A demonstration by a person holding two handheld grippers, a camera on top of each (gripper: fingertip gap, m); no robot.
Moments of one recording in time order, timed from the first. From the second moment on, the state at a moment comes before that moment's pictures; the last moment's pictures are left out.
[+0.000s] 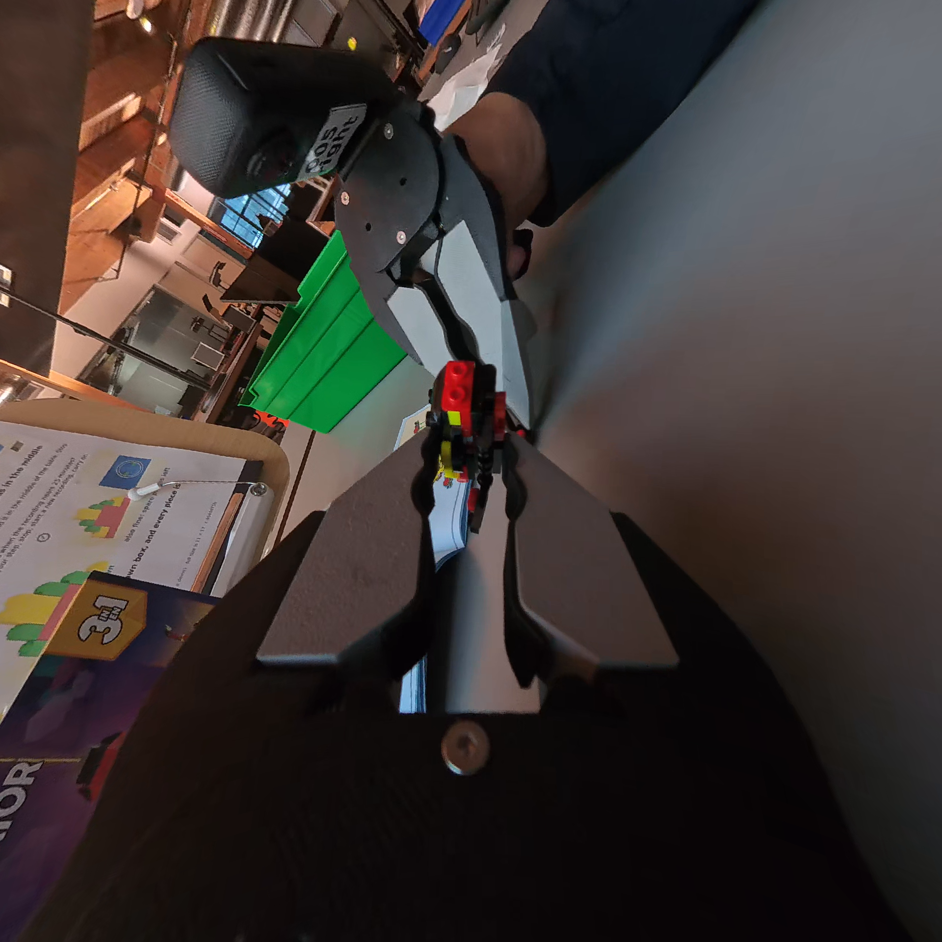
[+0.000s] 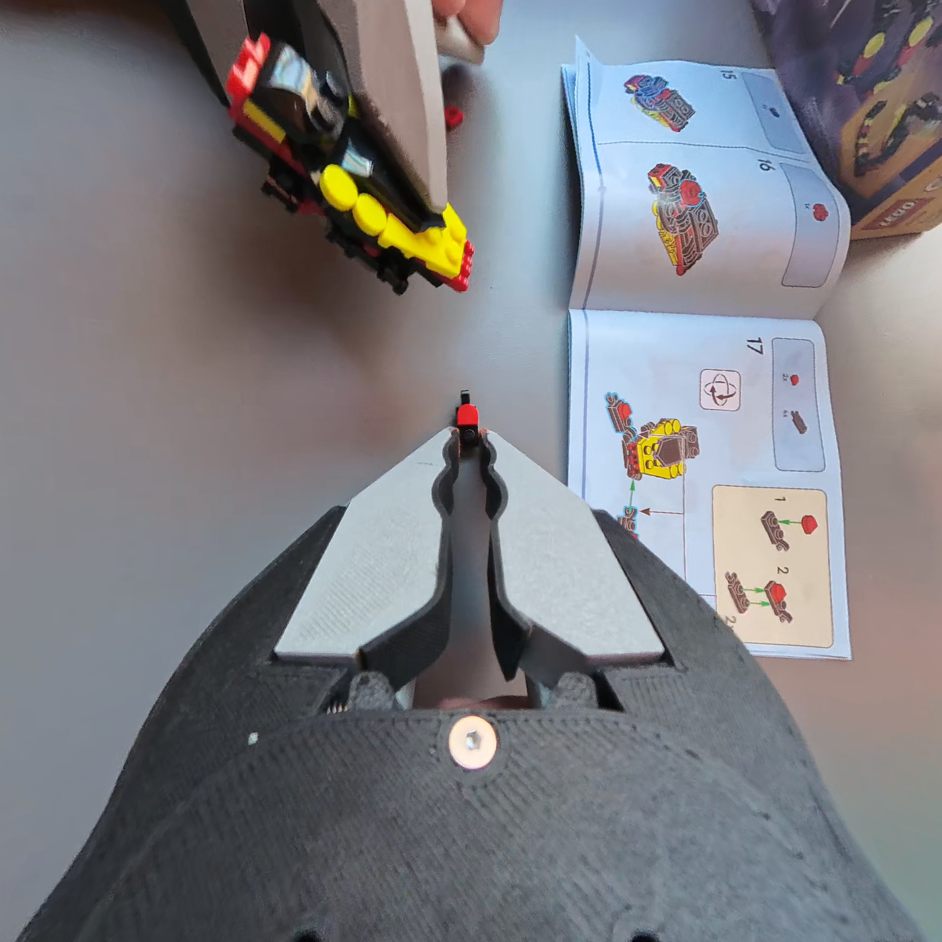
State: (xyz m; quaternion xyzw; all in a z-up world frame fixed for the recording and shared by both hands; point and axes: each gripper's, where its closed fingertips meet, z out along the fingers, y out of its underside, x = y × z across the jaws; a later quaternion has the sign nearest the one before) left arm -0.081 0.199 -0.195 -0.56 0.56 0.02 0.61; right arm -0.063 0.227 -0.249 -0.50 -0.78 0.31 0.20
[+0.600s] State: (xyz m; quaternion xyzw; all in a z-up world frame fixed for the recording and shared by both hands) left arm -0.079 0.204 -0.198 -0.51 0.60 0.14 0.61; right arm -0.061 0.205 -0.215 -0.51 -0.74 0.41 0.16
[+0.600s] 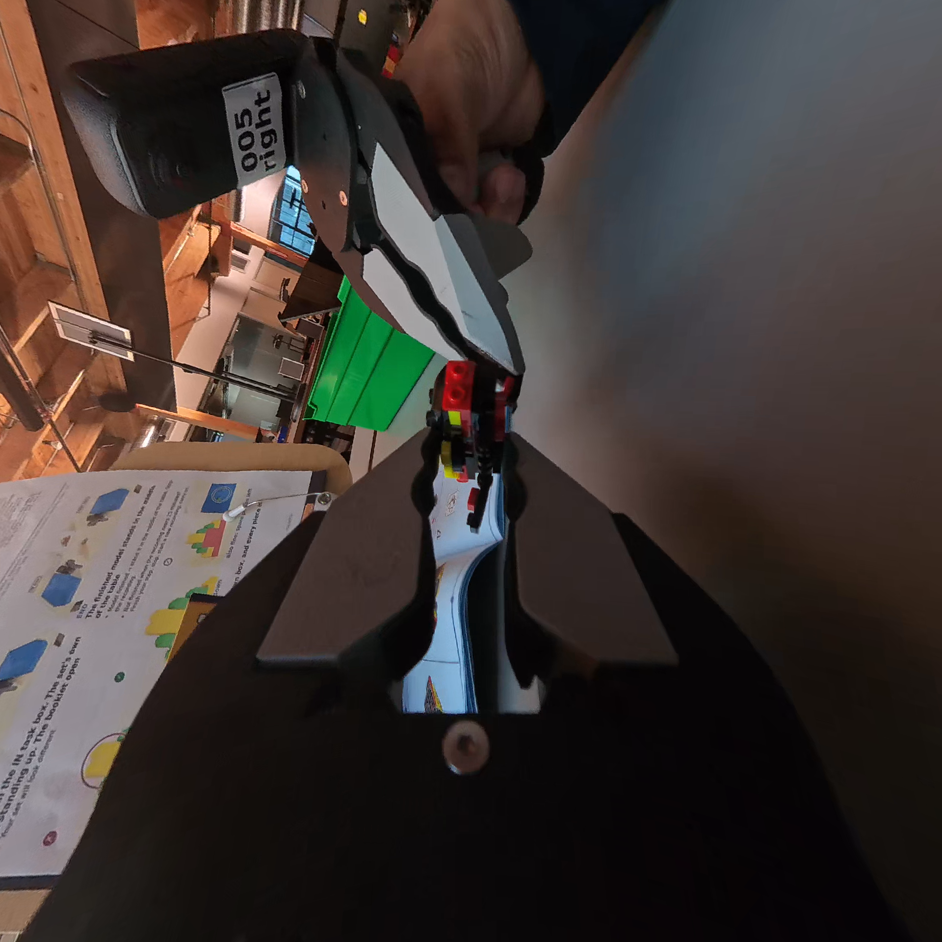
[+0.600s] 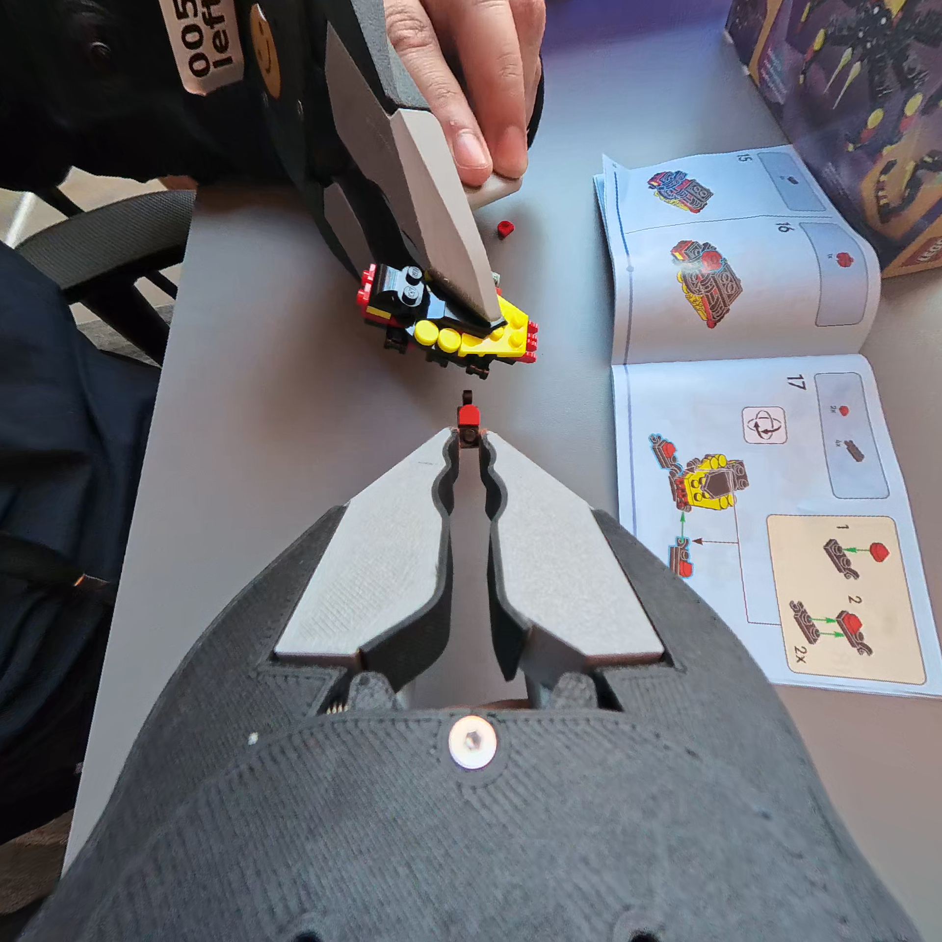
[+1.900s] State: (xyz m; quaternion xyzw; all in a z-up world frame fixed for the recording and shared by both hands) left arm -0.075 0.202 -0.218 -0.52 0.62 0.14 0.56; right arm -0.065 0.202 -0.231 -0.55 -0.71 0.42 0.11
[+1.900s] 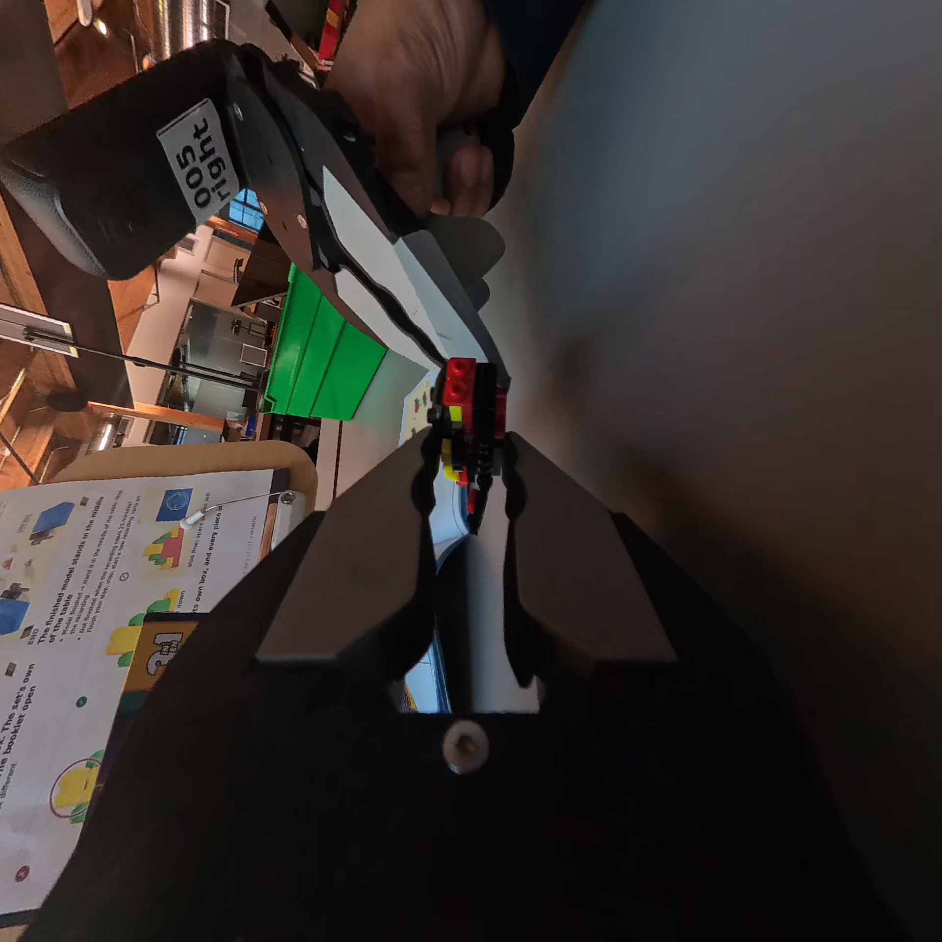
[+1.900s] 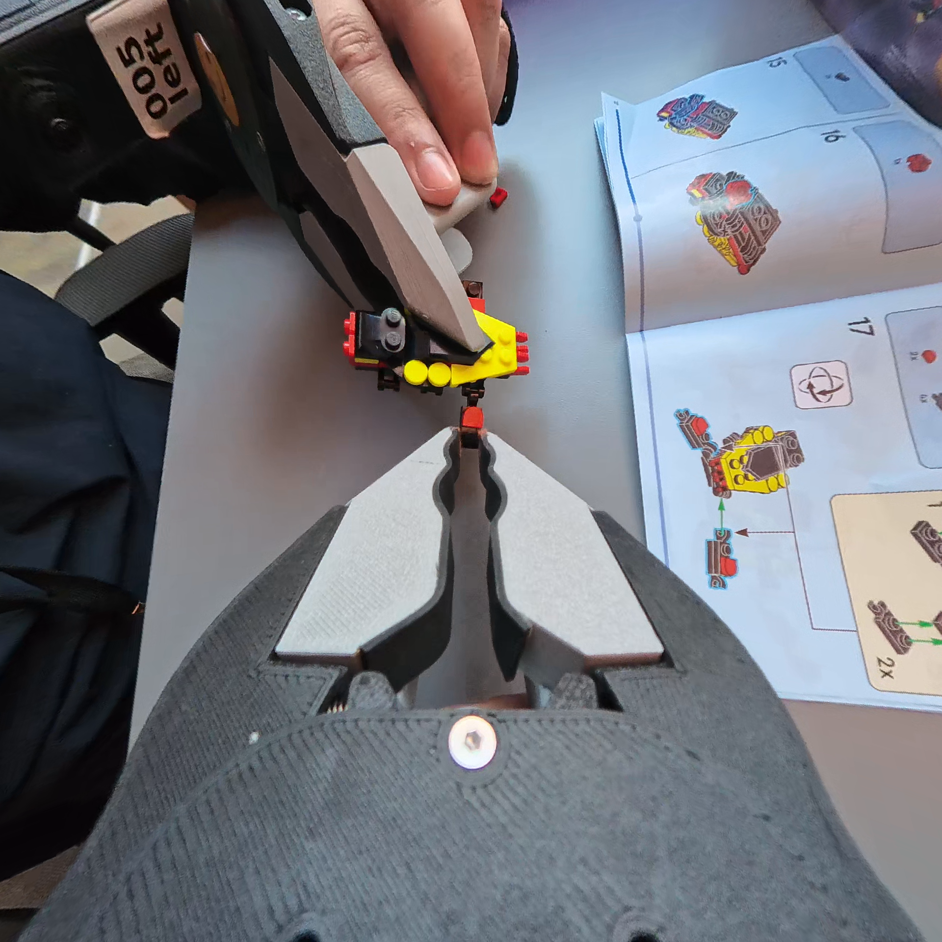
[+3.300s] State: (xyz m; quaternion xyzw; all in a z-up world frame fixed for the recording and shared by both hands) left arm -0.076 0.199 -0.237 -0.54 0.65 0.04 0.53; right arm -0.069 0.198 -0.247 -0.51 -0.74 0.42 0.07
